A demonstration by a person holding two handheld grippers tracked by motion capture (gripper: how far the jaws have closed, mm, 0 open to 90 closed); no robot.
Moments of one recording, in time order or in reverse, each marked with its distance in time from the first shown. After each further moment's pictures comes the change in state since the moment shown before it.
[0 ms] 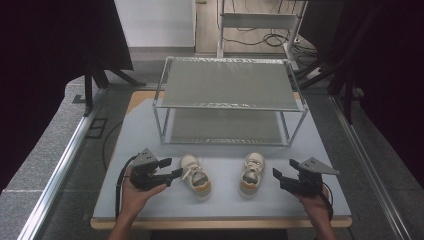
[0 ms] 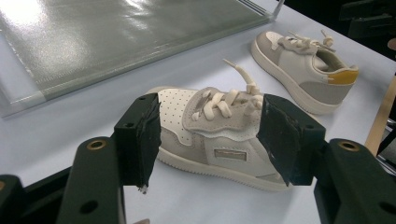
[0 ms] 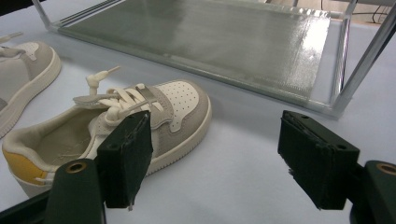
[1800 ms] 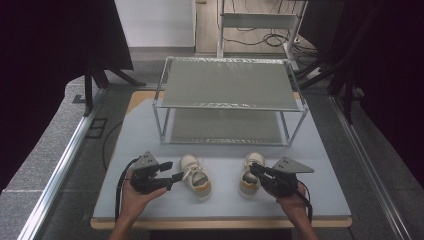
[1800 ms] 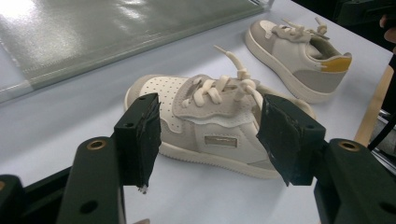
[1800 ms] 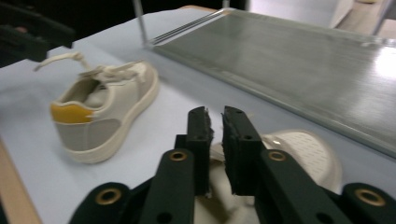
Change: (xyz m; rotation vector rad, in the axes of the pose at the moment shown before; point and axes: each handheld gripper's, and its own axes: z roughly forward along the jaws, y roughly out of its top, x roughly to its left) left arm -0.006 -0.005 0.000 0.032 -0.017 0.010; right arm 0.063 0.024 0.021 -0.045 0.244 -0.086
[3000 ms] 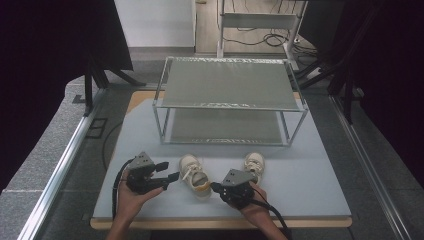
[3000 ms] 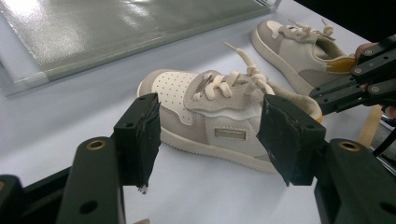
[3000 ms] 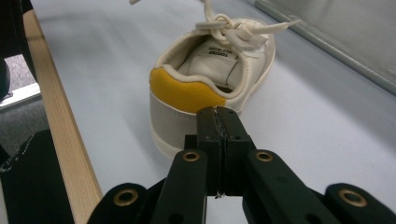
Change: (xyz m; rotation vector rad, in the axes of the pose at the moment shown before) left arm 0.007 -0.004 -0.008 -0.005 0.013 -0.028; right arm 0.085 -0.002 0.071 0.190 0.176 -0.201
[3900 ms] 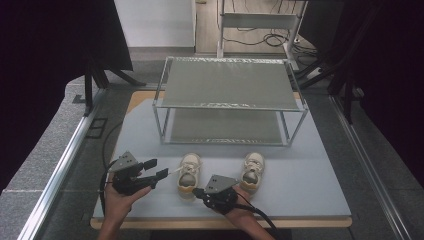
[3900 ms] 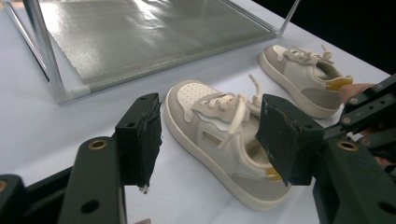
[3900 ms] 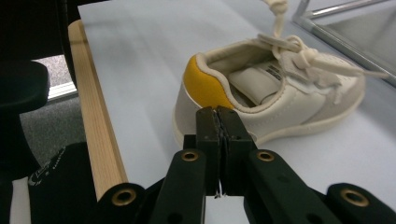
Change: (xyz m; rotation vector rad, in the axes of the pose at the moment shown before) left arm 0.007 -0.001 -0.033 -0.093 0.036 -0.014; right arm 0.030 0.012 0.029 -0.049 0.101 -0.069
